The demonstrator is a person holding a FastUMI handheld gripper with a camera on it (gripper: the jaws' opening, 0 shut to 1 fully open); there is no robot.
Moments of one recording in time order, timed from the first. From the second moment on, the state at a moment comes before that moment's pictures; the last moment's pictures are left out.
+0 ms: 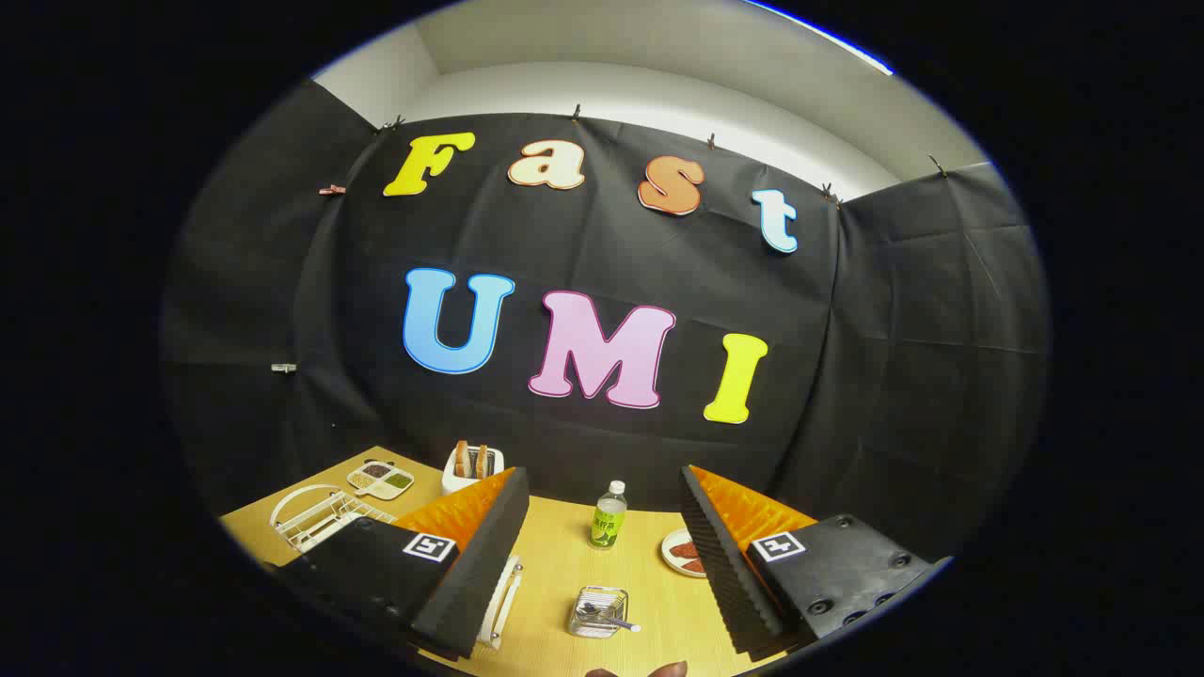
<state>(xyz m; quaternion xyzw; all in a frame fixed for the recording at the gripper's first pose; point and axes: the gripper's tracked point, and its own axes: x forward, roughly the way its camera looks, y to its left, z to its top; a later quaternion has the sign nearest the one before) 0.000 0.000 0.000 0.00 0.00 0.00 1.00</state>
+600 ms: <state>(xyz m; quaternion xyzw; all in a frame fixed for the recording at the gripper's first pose) -0.008 0.007 -0.002 0.00 0.01 0.00 1.00</state>
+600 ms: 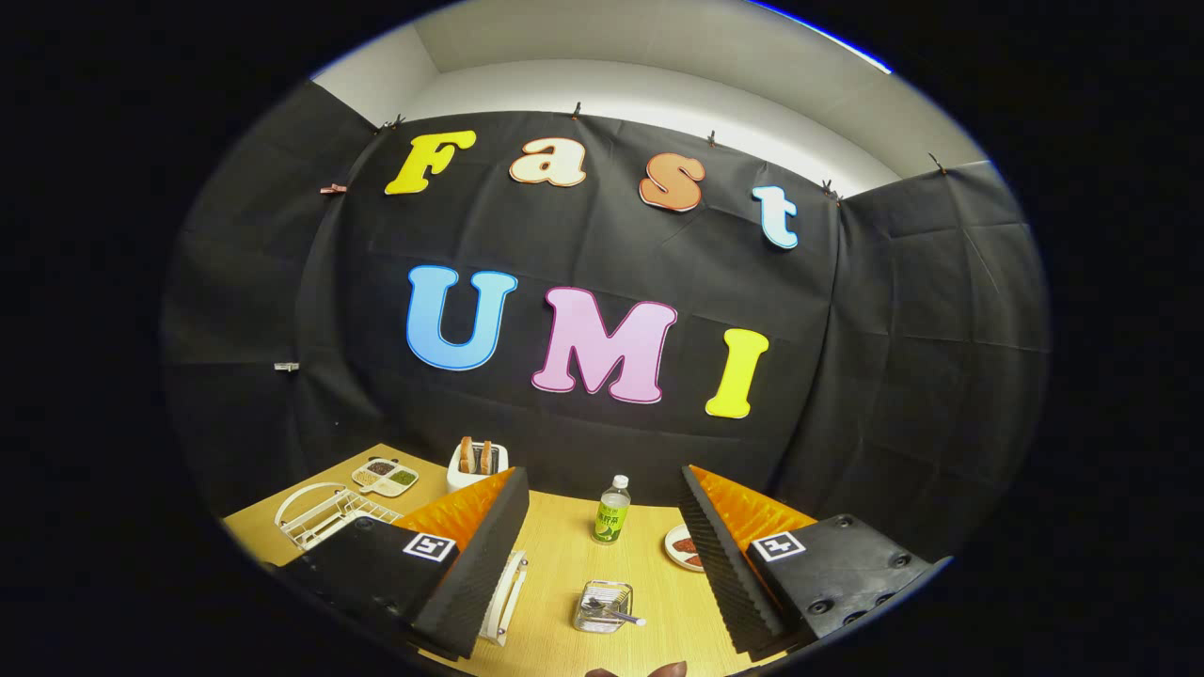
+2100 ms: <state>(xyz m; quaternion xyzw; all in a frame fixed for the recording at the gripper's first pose) 0.094 0.216 -0.189 0.03 0.35 0.10 0.93</state>
